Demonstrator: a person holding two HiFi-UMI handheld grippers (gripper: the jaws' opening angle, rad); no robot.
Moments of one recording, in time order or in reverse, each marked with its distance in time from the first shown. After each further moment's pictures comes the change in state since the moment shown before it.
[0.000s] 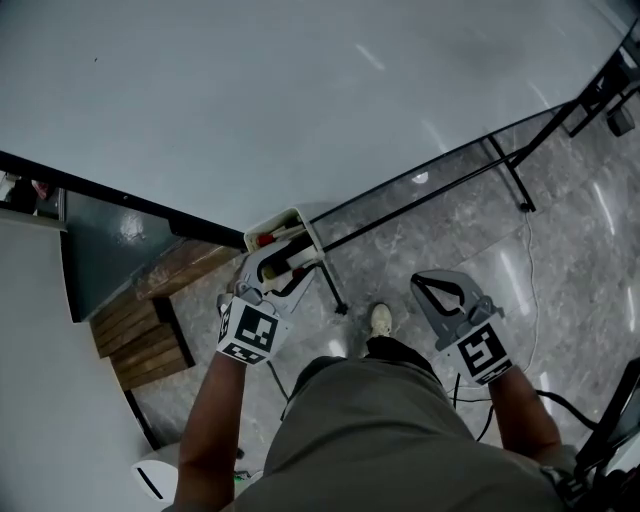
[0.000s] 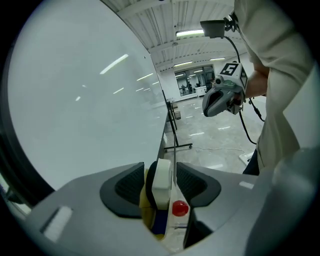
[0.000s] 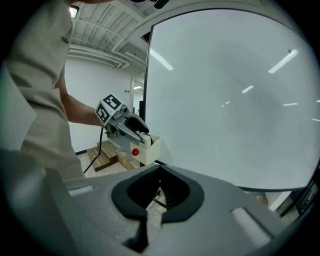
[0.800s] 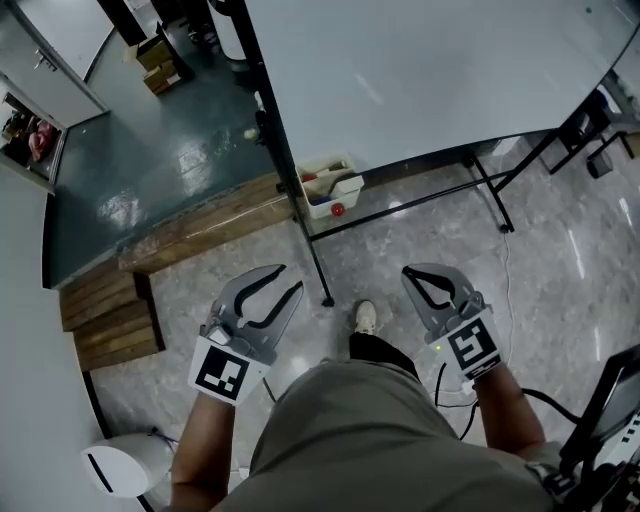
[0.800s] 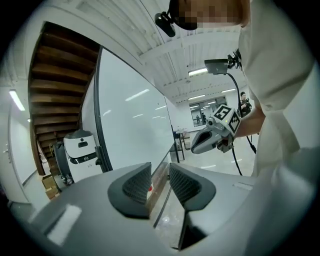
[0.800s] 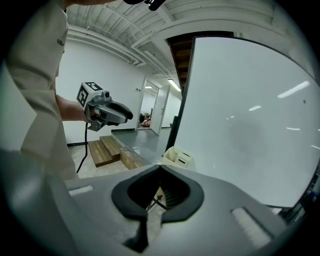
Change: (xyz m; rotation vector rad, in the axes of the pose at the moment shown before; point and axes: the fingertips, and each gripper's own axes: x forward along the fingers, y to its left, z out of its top) left arm -0.247 -0.082 0.006 -0.212 -0.366 0.144; right arm -0.032 0.168 0.064 -0.145 -0.032 -0.039
